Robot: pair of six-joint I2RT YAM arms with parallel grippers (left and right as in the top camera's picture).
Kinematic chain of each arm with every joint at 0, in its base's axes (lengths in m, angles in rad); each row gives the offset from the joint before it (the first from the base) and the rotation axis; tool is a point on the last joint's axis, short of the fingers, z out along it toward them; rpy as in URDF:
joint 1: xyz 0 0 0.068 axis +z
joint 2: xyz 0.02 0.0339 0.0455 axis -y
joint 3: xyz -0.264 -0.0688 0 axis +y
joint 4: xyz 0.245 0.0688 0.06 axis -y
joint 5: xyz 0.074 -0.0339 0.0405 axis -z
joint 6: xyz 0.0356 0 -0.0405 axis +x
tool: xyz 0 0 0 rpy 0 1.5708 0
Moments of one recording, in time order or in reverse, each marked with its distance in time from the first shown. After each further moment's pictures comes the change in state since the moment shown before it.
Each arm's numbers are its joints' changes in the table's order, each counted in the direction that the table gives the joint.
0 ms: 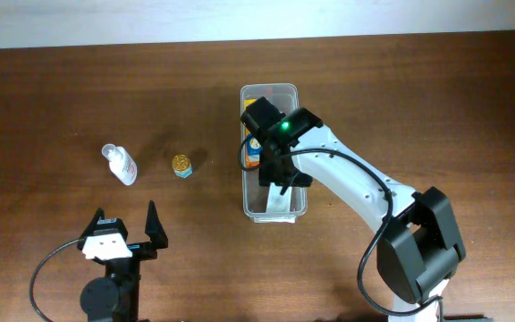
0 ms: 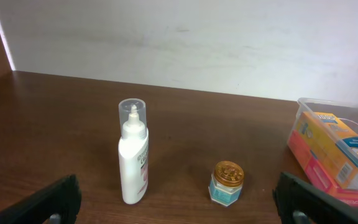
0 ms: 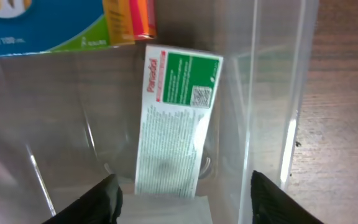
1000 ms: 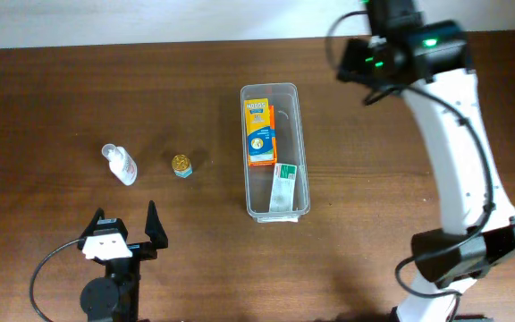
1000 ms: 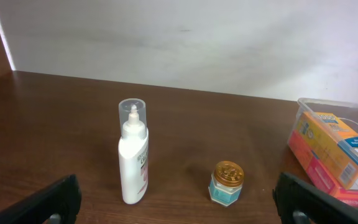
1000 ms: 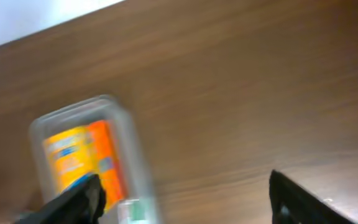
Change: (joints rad) left arm 0.000 0.000 0.000 0.000 0.000 0.000; right arm -0.440 0.028 -0.640 -0.240 0.117 -0.198
